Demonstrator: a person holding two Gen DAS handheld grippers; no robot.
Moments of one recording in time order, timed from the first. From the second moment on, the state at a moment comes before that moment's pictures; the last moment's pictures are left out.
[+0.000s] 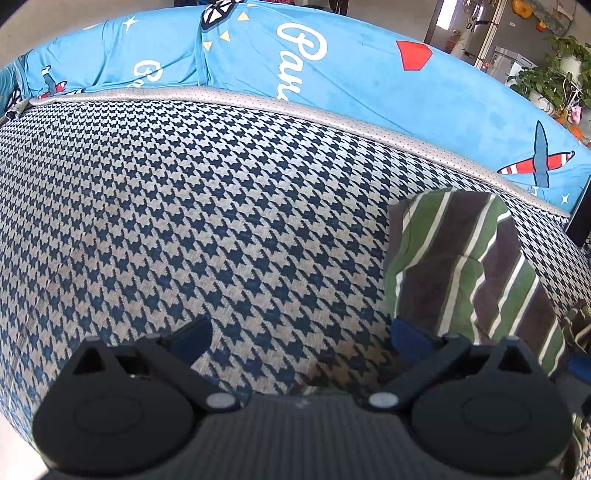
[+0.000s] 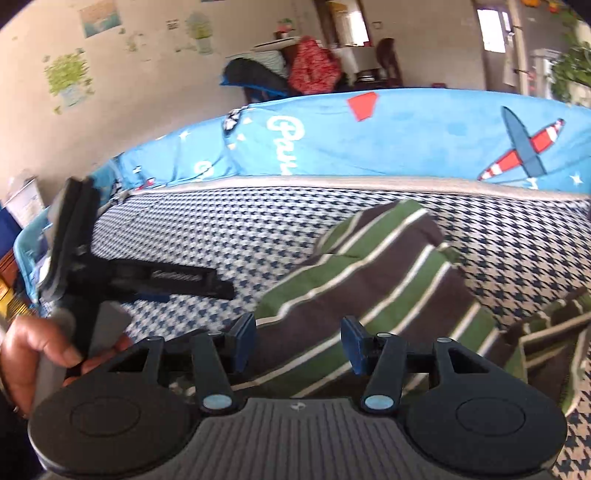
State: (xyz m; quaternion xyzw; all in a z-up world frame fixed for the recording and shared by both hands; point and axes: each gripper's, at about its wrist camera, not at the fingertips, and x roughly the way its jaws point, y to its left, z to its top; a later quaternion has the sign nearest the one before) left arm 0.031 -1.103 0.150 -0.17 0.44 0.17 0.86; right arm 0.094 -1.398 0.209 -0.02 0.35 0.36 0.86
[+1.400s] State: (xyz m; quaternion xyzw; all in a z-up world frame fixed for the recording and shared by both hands) left arm 0.056 -1.186 0.140 -0.13 0.47 0.13 0.86; right arm 0.192 -1.380 0.156 -0.07 0.35 0.24 0.90
